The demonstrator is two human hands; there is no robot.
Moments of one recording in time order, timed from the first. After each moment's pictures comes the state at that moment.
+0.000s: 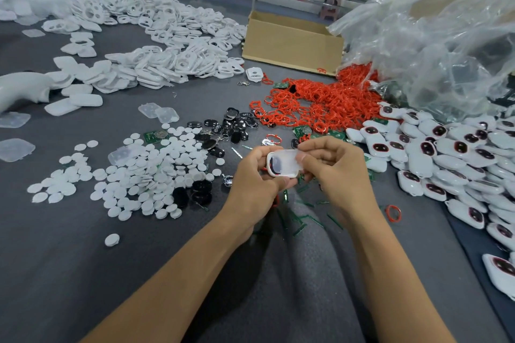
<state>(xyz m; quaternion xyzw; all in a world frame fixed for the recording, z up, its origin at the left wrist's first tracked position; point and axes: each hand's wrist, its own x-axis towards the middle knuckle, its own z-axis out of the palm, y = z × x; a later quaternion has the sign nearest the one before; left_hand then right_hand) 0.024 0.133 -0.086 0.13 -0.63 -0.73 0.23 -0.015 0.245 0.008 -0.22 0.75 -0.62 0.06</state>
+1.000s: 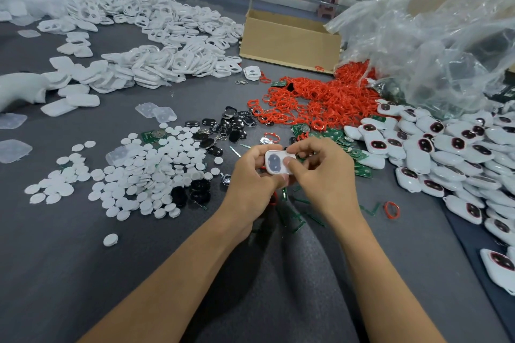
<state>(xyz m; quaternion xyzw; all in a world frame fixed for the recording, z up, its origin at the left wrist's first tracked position) 0.051 0.138 -0.040 0.13 -0.60 -0.76 0.22 -0.013 0.235 -0.008 -0.27 0.85 -0.45 -0.08</state>
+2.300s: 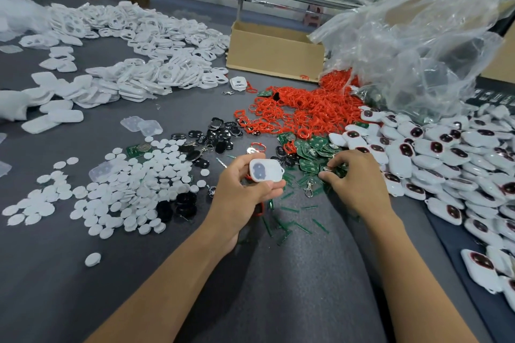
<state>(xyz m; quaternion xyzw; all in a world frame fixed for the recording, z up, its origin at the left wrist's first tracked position) 0.058 0.139 -0.026 0.15 -0.54 -0.81 0.17 -0.082 0.301 -0.017 -0.23 0.94 -0.21 -0.11</state>
